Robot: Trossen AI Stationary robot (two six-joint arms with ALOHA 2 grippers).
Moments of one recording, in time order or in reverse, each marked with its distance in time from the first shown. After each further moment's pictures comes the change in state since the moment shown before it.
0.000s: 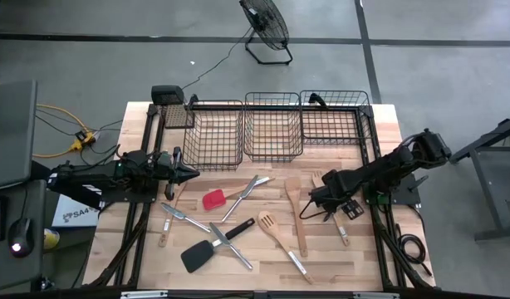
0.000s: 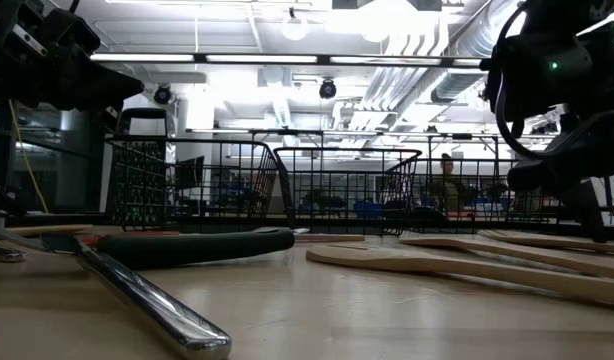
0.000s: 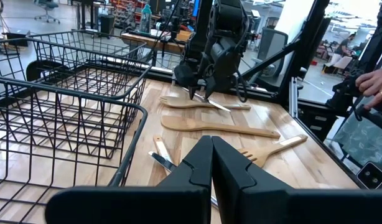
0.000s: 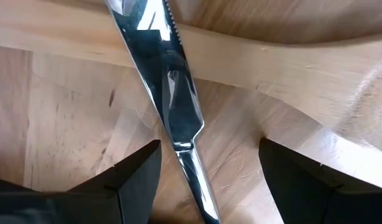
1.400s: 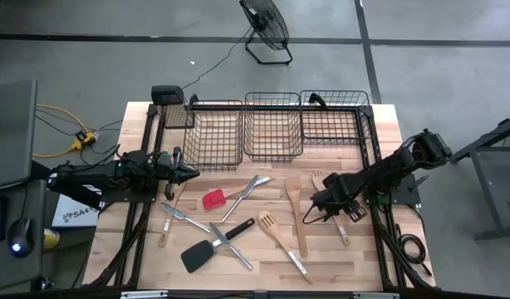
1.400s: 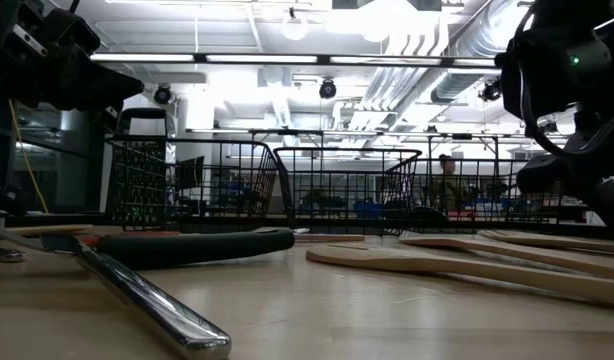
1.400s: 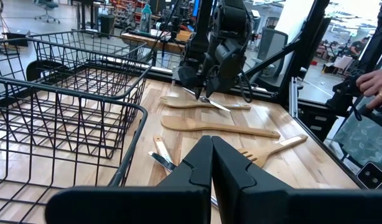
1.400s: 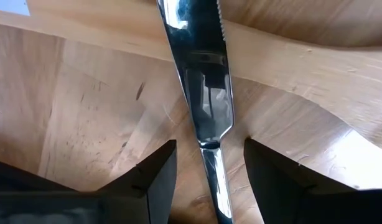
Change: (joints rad) left arm 0.000 0.000 0.000 0.000 0.000 0.000; right arm 0.046 -0.001 -0.002 -0.003 -0.028 -0.003
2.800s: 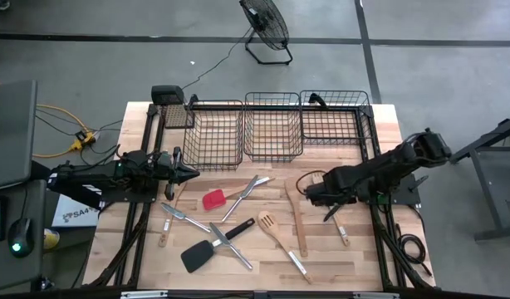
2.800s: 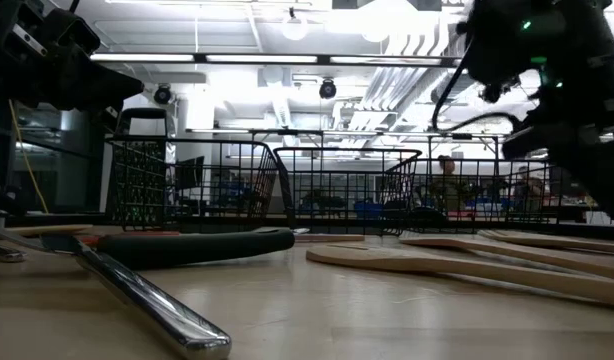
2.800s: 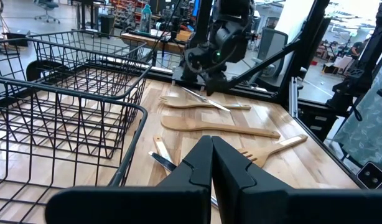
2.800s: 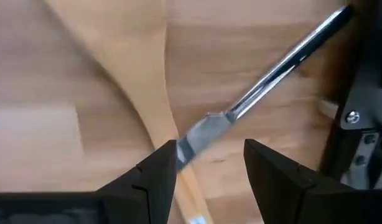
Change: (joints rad) left arm 0.000 0.000 0.000 0.000 0.000 0.000; right arm -0.034 -0.018 0.159 -0.134 -0.045 2.070
